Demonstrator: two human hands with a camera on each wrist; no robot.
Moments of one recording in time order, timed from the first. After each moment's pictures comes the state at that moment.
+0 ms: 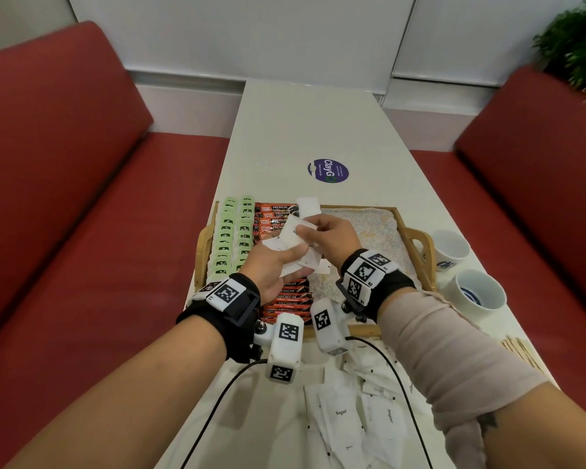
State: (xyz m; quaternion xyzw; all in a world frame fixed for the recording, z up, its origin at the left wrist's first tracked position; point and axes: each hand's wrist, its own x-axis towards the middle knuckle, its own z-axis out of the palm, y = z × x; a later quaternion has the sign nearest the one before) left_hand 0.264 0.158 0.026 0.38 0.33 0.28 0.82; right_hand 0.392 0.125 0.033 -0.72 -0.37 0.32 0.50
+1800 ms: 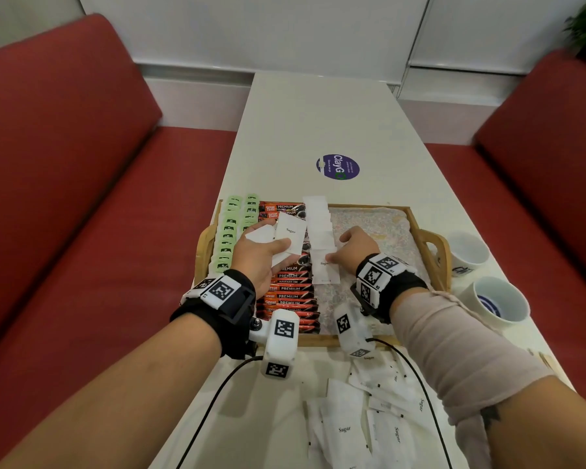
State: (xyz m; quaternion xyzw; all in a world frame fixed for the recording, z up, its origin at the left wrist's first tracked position) left_hand 0.268 0.183 0.020 0.32 0.41 0.38 0.77; right_hand 0.429 0.130 0.013 -0.87 -0.32 0.28 0.23
